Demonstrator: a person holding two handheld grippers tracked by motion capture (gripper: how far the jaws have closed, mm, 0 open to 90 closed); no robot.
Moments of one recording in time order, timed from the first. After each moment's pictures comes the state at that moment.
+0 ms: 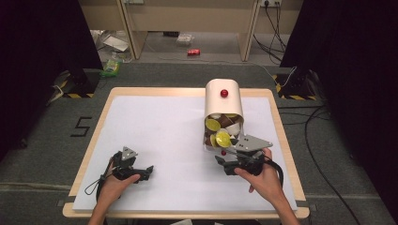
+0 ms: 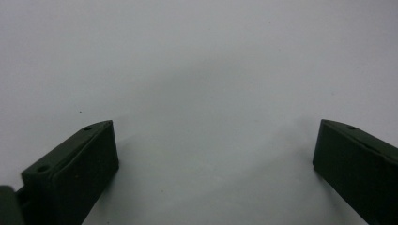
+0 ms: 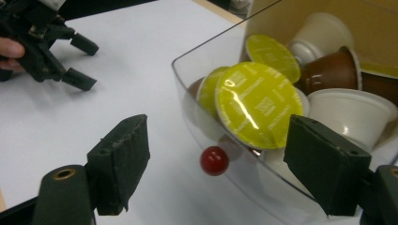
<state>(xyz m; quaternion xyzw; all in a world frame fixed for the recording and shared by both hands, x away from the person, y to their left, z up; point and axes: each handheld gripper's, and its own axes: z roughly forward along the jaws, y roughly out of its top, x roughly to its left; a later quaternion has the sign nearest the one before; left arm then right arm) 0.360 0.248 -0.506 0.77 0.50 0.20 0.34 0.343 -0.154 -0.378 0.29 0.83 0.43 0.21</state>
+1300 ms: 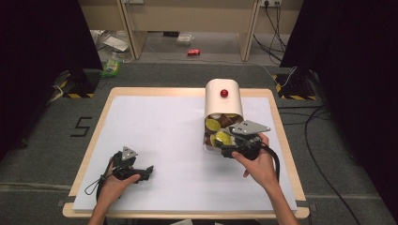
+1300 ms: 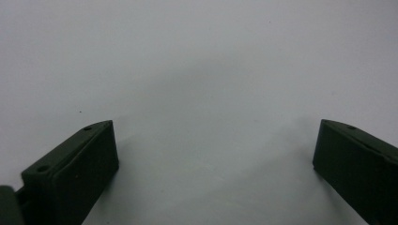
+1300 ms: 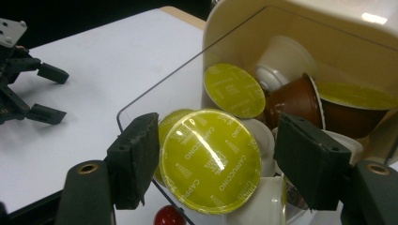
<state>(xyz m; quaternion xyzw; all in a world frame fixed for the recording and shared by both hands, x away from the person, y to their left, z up) 0.360 0.248 -0.506 0.77 0.50 0.20 0.34 0.377 -0.145 -0.367 0.33 0.81 0.44 0.22</state>
